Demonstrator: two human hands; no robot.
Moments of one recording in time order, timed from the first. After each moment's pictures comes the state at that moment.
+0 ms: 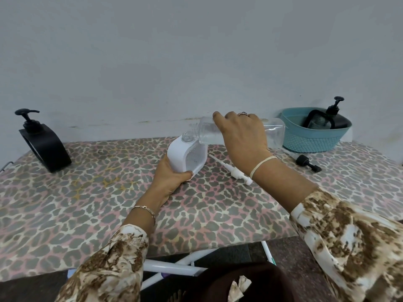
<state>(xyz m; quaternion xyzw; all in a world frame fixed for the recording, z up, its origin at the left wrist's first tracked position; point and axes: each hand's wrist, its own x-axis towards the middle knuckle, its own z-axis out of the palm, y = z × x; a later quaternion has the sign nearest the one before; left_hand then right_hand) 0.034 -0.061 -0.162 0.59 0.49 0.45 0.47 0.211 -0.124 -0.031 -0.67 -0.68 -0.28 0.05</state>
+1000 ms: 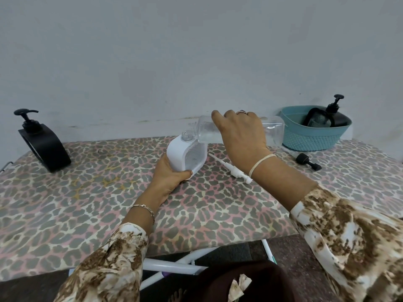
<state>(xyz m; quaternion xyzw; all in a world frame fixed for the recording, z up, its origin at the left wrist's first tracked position) 0.033 -0.064 -0.157 0.58 0.49 0.45 0.48 0.209 -0.125 -0.028 -0.67 -0.68 -0.28 0.04</state>
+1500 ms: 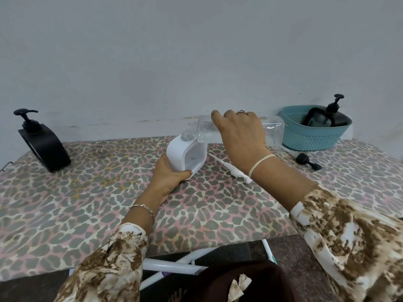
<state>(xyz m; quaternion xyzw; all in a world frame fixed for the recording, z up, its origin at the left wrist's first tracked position) 0.034 -0.066 -0.154 0.58 0.49 0.45 0.48 0.208 -0.126 -0.028 -0.67 -0.68 -0.27 0.05</state>
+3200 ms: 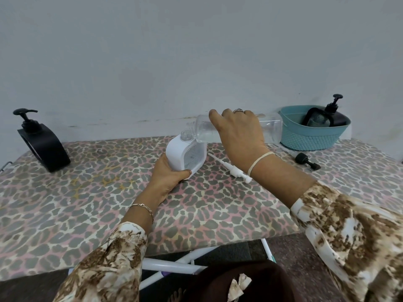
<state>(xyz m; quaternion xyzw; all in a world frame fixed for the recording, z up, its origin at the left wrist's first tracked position) 0.032 -0.063 -0.158 0.58 0.49 0.45 0.47 0.206 -0.127 -0.024 -0.66 -0.69 -0.28 0.03</state>
